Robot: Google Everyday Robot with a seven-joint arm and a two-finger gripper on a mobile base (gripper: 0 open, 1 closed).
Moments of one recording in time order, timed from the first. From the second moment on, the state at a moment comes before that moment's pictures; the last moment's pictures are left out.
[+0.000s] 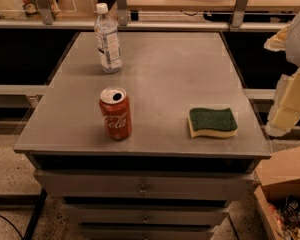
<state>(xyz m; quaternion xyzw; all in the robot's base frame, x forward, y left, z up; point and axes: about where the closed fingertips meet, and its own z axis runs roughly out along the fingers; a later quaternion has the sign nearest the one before) 0.438 -0.217 0.976 -0.60 0.78 -0.03 0.16</state>
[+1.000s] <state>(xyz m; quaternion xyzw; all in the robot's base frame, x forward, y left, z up) 0.524 -0.173 0.987 -0.61 0.76 0.01 0.20</state>
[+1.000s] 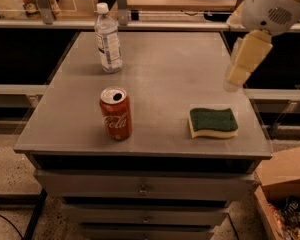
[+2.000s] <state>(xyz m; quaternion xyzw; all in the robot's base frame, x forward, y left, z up) 0.641 -0.041 0.963 -0.62 0.71 0.12 0.32</state>
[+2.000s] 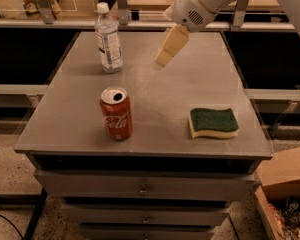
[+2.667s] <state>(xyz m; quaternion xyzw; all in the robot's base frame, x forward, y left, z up) 0.684 0.027 0.942 -0.60 0.68 0.16 0.39</state>
